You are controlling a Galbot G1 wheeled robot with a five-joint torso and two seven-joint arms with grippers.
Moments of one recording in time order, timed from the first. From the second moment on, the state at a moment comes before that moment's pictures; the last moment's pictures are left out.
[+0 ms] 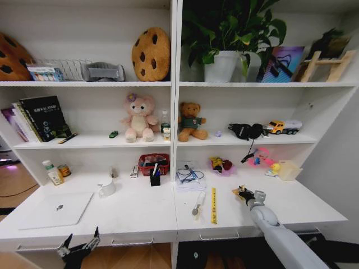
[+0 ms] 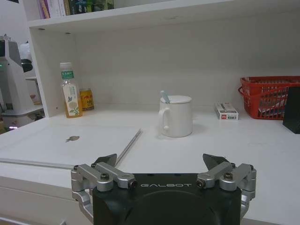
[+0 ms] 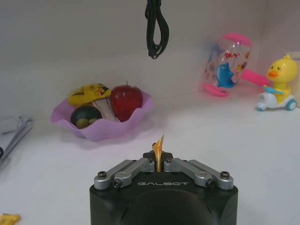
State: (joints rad) left arm 1.94 -1.45 -0.84 -2.09 -0.29 -0.04 -0.10; right arm -1.02 0.90 0.35 1.37 0.83 -0.13 0.26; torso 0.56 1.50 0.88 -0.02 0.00
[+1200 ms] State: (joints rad) left arm 1.94 -1.41 -0.80 -2.06 -0.27 -0.02 -0.10; right arm -0.48 1.03 0.04 0.82 0.78 0.11 0.17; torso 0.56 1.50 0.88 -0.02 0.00
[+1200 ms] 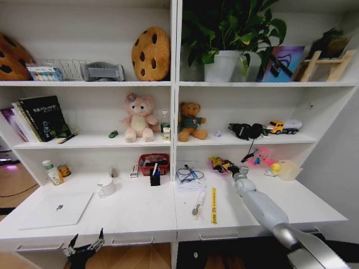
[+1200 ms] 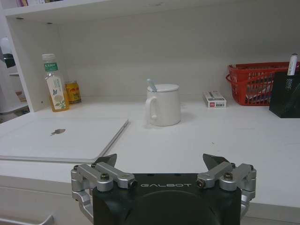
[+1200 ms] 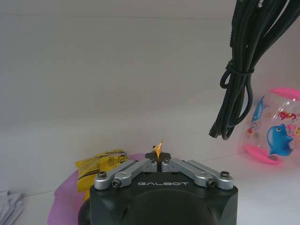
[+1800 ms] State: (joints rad) left arm 1.95 -1.41 -0.80 -2.07 -0.27 -0.03 -0.09; right arm -0.52 1.06 0.08 0.87 0.68 0.16 0.20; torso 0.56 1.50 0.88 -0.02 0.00
